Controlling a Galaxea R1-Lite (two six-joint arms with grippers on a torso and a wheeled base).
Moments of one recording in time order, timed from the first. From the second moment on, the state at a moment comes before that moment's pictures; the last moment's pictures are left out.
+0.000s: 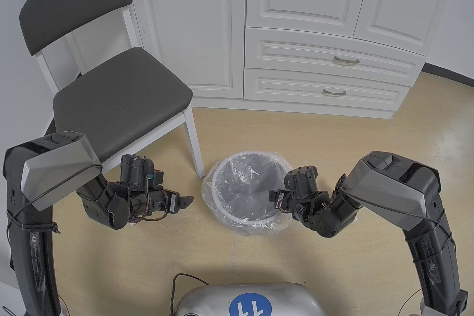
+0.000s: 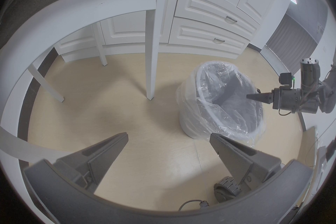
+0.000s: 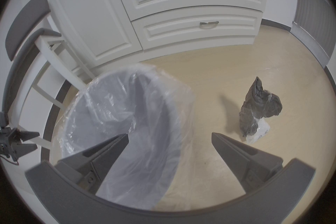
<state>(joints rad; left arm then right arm) -0.25 2.33 -0.92 -0.79 -0.13 0.01 0.51 2.57 -1.27 -0.74 -0.37 0.50</state>
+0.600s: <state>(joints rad) -0.32 2.32 -0.89 -0.83 -0.13 0.00 0.66 2.59 -1.25 -0.70 -0.38 0.56</state>
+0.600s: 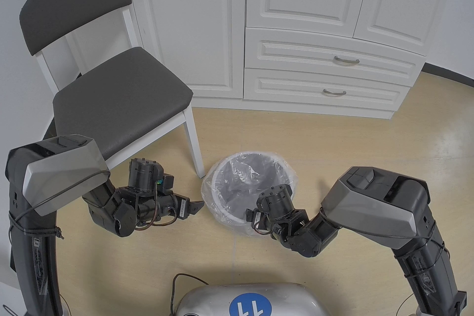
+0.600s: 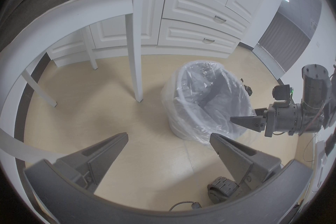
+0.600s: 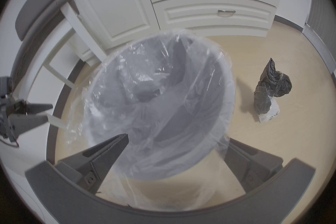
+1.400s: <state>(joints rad) -0.46 2.43 -0.97 -0.91 0.03 -0.15 0.70 2.55 -1.21 -0.73 -0.37 0.58</state>
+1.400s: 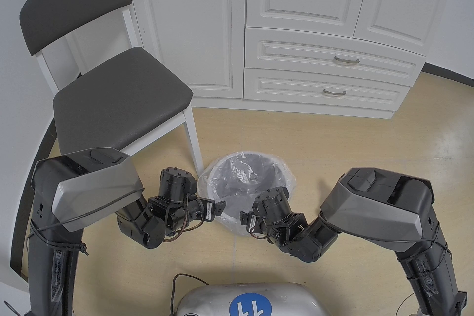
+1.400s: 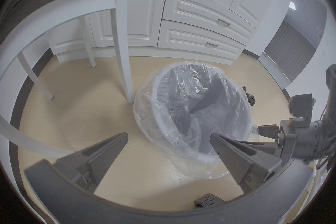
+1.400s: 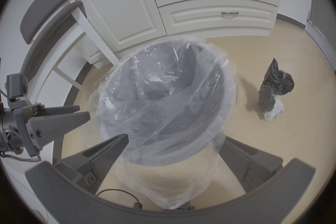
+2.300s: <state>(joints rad) -0.40 2.44 -0.93 -0.89 0.02 -0.05 0.59 2.40 -1.08 -0.74 -0.30 0.47</state>
